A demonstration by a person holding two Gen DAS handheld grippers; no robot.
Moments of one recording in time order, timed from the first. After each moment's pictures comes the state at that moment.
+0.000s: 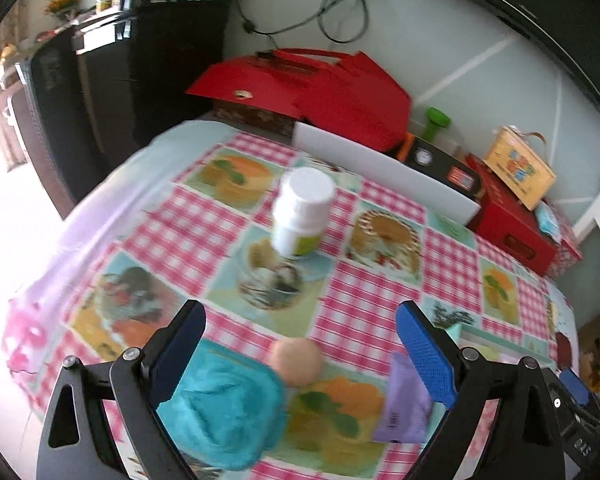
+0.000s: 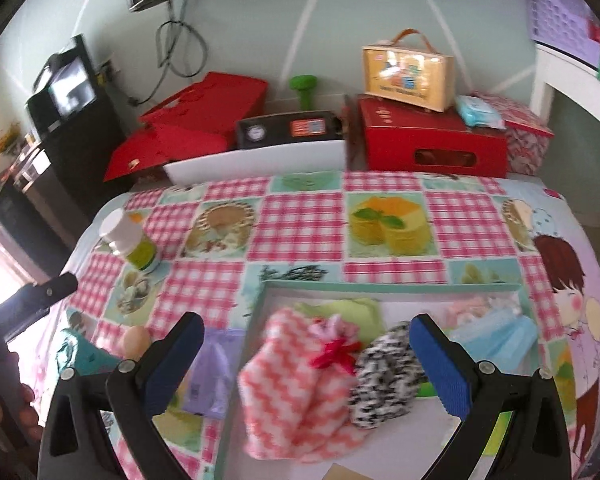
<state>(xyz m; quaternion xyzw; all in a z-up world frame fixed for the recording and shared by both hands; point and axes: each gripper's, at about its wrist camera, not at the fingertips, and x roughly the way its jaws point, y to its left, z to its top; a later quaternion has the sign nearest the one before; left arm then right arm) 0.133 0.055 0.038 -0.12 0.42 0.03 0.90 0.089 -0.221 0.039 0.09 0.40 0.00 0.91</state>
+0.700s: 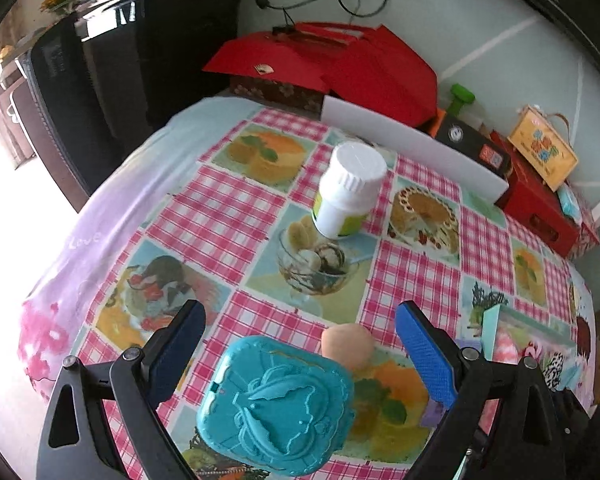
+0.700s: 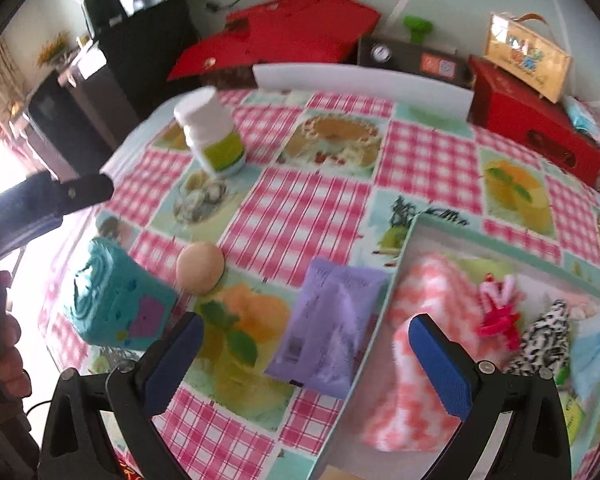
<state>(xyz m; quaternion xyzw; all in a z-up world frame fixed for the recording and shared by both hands) 0.144 0.080 0.019 -0.10 0.48 0.04 0.87 0.113 -0.117 -0.014 0.01 0.50 0.10 0.86</state>
